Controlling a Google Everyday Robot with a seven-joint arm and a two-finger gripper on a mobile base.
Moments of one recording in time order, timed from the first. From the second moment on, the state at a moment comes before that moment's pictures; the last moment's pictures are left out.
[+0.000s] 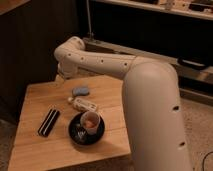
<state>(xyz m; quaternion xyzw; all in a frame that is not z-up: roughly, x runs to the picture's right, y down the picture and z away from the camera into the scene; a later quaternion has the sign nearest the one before) -0.222 -0.067 0.801 0.09 -0.23 -0.90 0.35</state>
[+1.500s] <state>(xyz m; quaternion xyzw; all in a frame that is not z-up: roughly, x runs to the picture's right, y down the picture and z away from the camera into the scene) -0.235 -0.017 0.846 0.04 -0.26 -0.91 0.31</state>
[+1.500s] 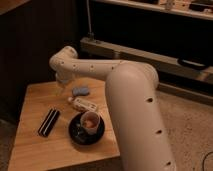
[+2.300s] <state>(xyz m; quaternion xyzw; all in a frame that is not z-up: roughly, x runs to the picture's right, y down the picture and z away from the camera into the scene) -0.232 0.013 0.873 0.02 -0.28 -0.91 0.30</state>
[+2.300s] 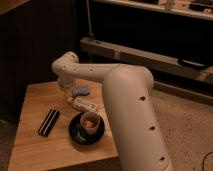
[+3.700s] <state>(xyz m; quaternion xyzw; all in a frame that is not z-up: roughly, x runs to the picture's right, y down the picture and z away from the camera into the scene) -0.233 0.060 0.909 -0.02 -0.31 -0.90 0.30</state>
